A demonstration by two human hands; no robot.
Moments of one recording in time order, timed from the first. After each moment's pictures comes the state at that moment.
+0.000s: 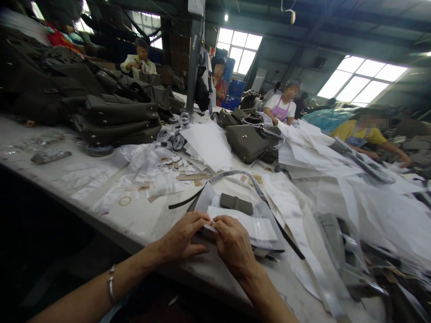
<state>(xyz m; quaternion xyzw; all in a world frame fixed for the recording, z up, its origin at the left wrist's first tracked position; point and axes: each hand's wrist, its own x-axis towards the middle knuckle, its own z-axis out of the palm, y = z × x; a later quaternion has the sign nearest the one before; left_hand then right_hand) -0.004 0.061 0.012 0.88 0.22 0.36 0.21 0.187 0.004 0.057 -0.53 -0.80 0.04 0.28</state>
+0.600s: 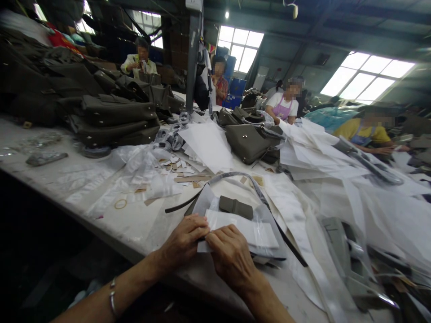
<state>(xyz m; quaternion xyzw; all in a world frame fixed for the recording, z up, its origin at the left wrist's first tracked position) 0.008 0.058 -0.006 0.86 0.22 0.44 0.14 0.193 0.000 0.053 -0.43 -0.86 0.01 0.27</state>
